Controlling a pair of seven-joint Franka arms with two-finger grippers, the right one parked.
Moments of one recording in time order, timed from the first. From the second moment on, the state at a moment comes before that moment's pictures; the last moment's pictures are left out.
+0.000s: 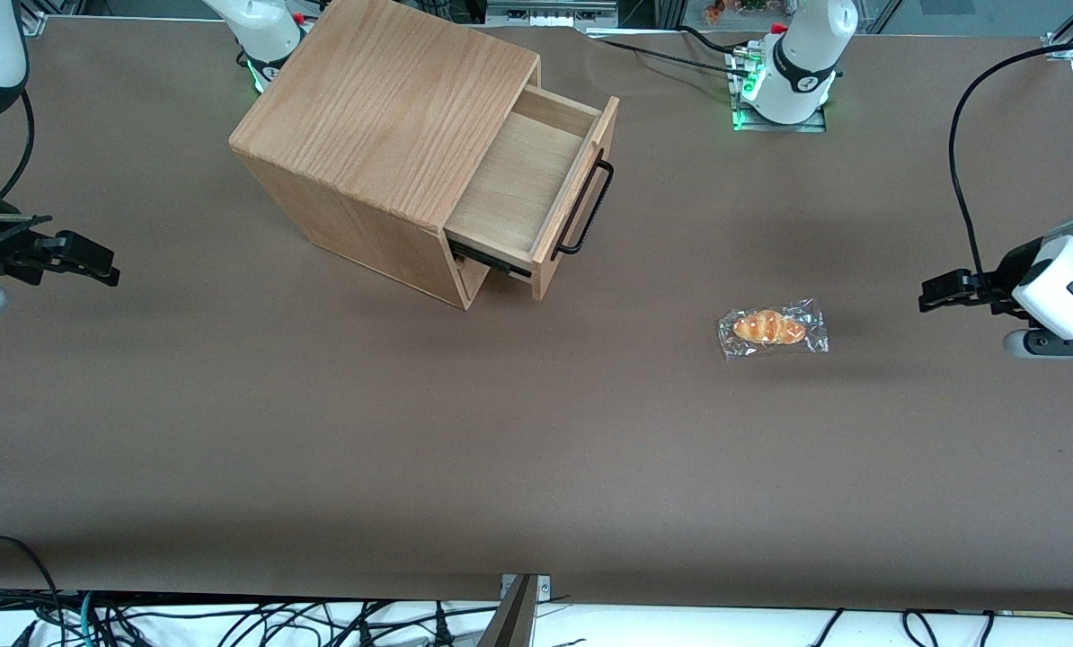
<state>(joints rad) 0.06 0.25 -0.01 -1.50 0.00 1.65 0.06</state>
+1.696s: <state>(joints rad) 0.06 0.24 0.00 -1.49 0.00 1.65 0.07</state>
